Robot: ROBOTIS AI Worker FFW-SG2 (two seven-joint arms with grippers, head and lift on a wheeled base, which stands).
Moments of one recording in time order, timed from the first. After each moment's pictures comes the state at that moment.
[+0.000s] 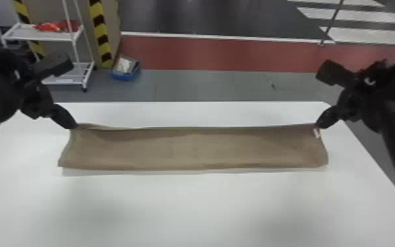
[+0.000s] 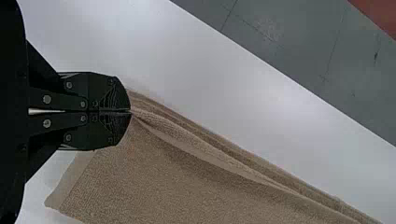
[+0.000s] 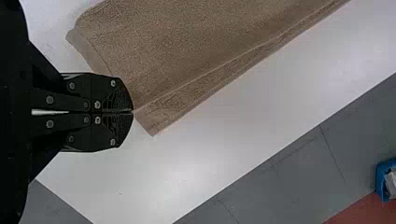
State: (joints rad) left arm -0.80 0.40 -0.33 -0.95 -0.65 0.49 -1.29; right arm -0.70 -0.36 -0.05 -1.02 1.12 0.31 1.36
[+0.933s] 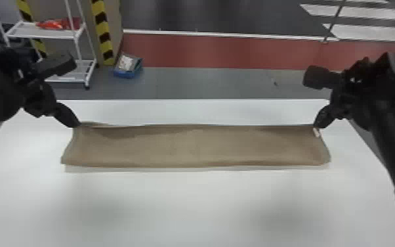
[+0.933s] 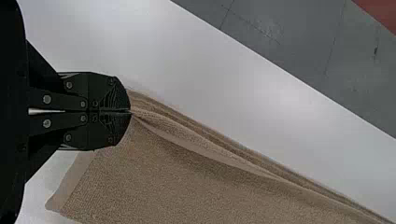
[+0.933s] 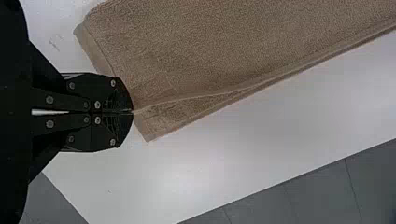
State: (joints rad) left arm -0.80 0.40 -0.33 -0.92 -0.64 0.45 -1.28; right arm -0.72 -0.33 -0.01 -0.98 1.24 0.24 1.36
